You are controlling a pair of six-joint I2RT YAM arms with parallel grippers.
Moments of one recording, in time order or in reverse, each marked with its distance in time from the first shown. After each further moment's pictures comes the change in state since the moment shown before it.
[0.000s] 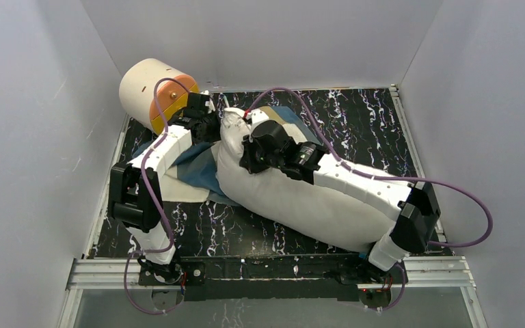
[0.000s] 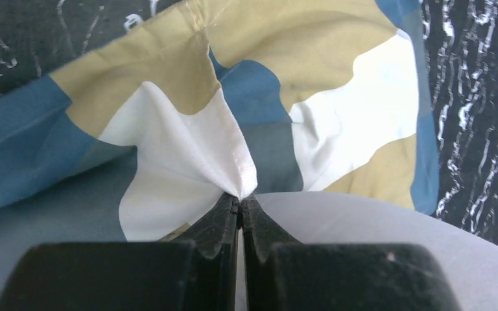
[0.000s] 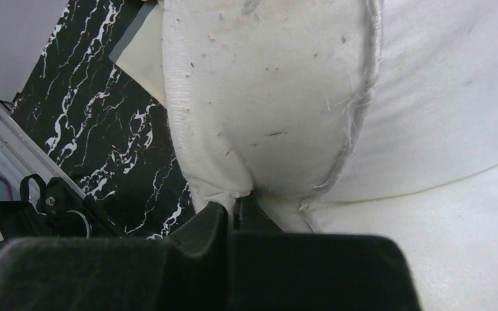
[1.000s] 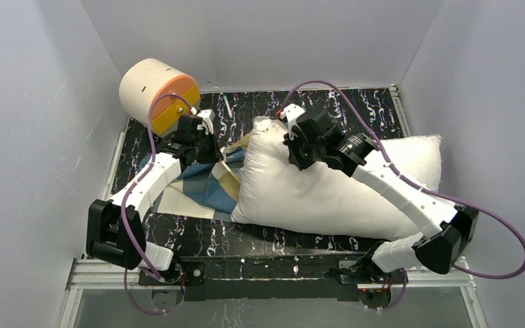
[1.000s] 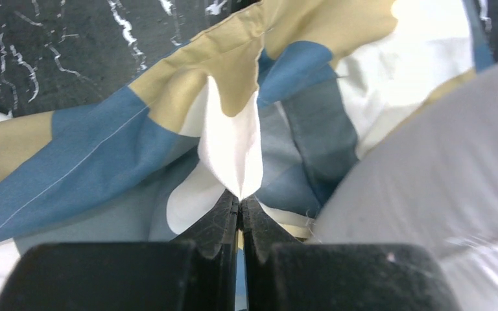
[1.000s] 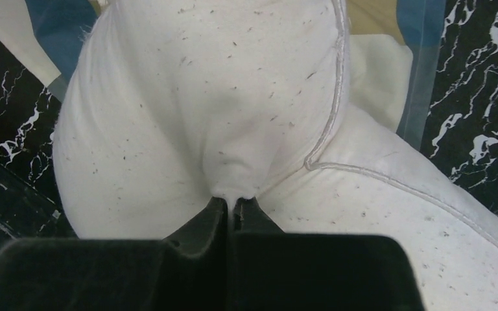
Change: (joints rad) left arm -0.018 -0.293 -0.302 0.017 0.038 0.226; right arm -0.200 -0.256 -0.023 -0.392 0.009 -0.362
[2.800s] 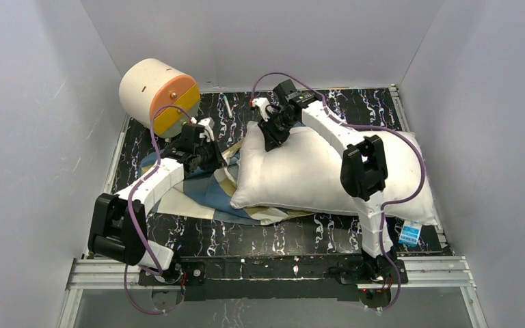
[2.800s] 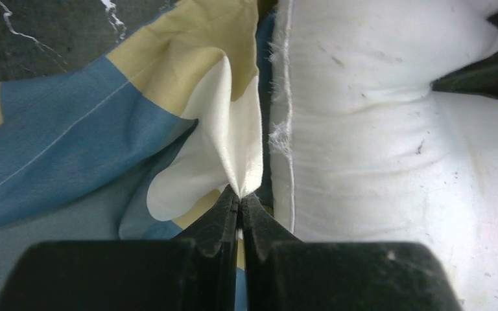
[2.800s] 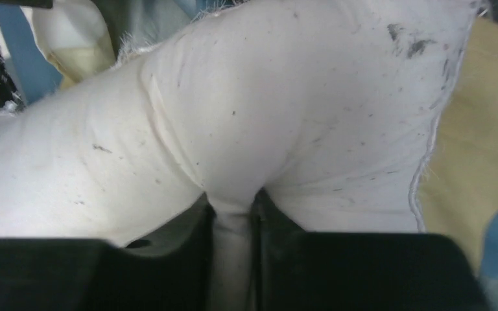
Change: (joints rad) left arm -0.004 0.009 -0.127 0.151 0.076 -0.115; right arm -0.229 0.856 0.655 -0.168 -0.602 -0.507
